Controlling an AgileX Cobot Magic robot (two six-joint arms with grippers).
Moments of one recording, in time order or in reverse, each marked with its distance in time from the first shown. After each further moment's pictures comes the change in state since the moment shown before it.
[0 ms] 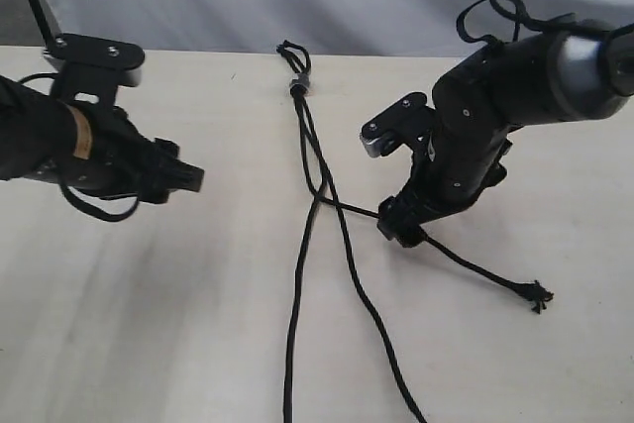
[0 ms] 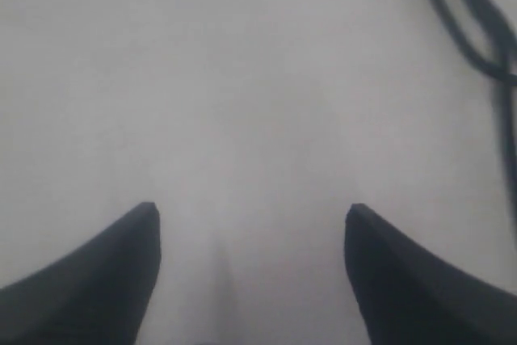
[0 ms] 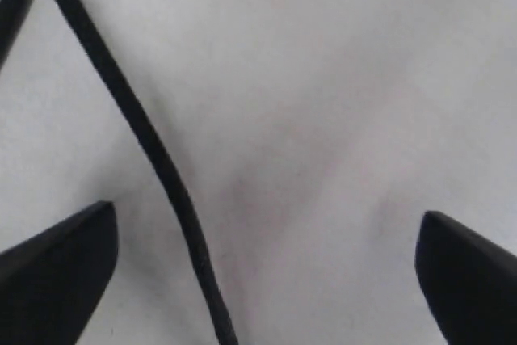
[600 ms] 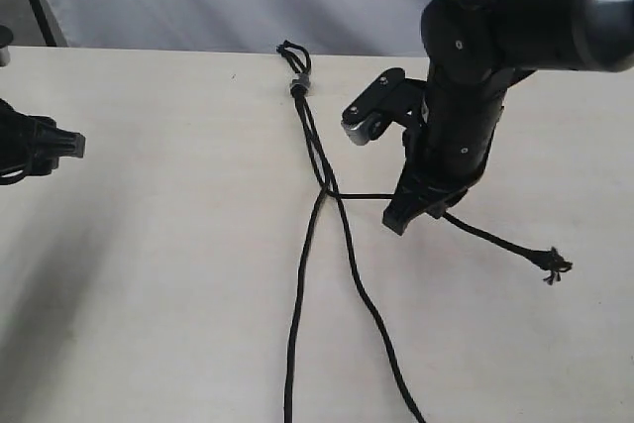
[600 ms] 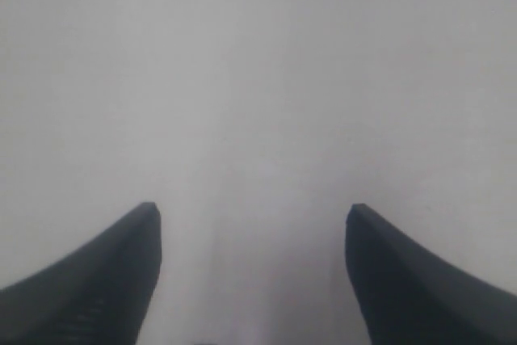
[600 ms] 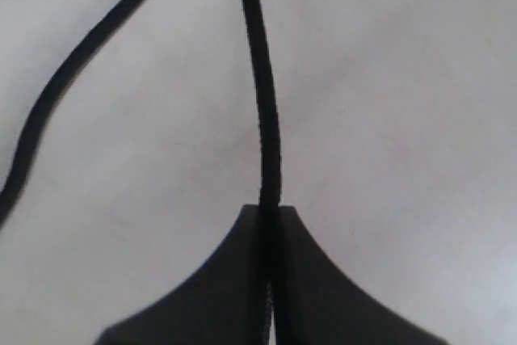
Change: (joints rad) left arm 0.354 0.000 0.007 0.096 0.054 -0.012; right arm 0.052 -0.085 -0.114 0.103 0.311 -0.267
